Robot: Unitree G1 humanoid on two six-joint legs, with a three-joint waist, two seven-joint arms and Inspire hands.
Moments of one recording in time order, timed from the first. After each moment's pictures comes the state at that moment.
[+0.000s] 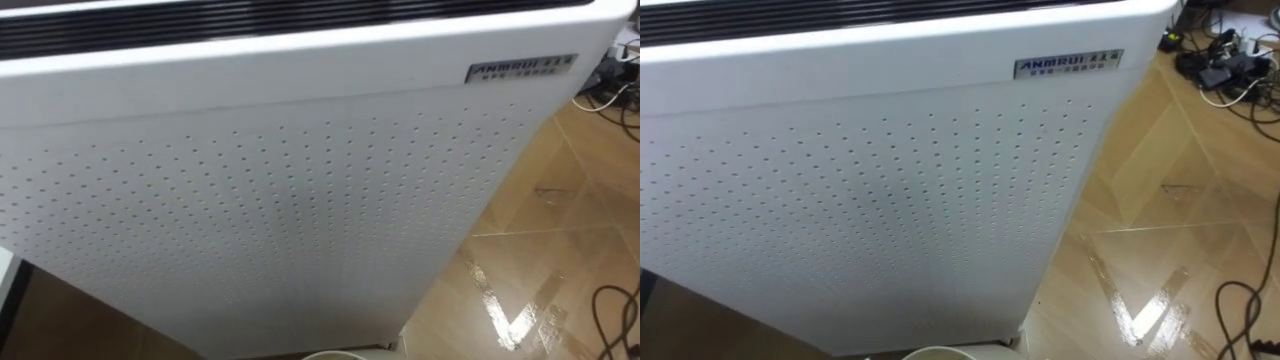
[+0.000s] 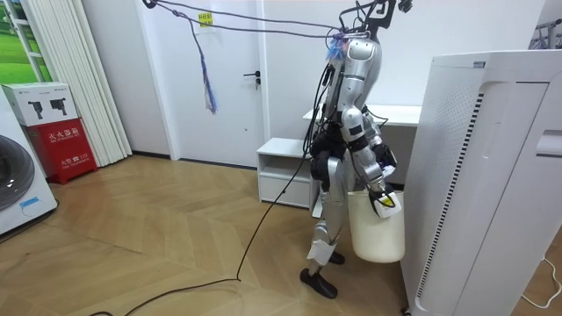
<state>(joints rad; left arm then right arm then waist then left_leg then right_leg) 0.03 0.31 -0.41 0.57 -0.20 -0.07 -0.40 -0.13 -0.30 0.41 0.87 0.12 -0.03 0.17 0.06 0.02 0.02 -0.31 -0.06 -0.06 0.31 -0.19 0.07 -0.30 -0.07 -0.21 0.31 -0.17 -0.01</state>
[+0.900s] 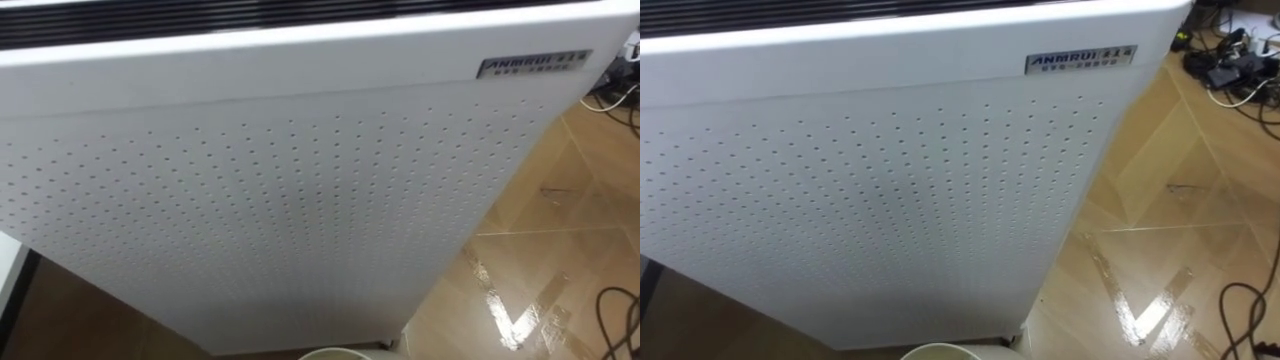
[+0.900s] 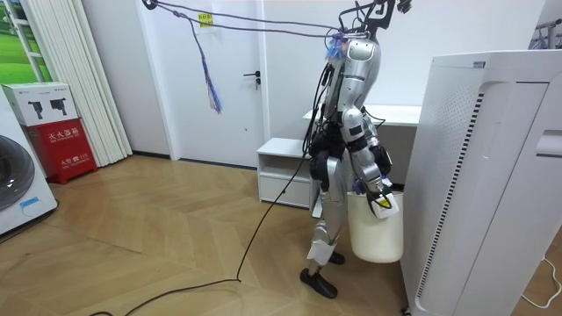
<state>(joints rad) 0.03 0.31 -0.40 0.60 -0.12 -0.07 -0.37 -0.13 -0.30 0.41 0.90 0.16 -0.03 0.17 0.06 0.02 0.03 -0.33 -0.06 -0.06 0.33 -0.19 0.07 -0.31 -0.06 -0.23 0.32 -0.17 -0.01</state>
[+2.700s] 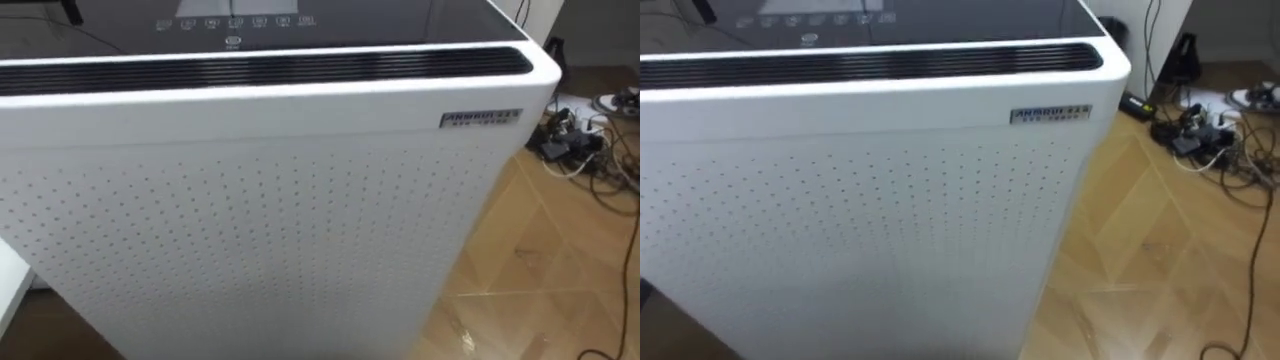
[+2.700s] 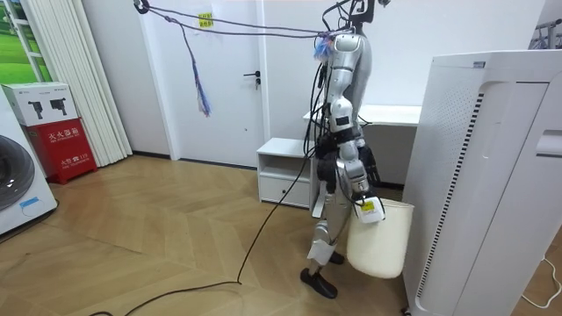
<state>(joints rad) 0.16 0.28 -0.19 1.01 -0.25 -0.13 -0.31 0.02 -0.30 0.26 1.09 0.27 -0.08 0.19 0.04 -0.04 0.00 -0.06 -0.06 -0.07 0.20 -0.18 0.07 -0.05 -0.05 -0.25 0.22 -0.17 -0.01</state>
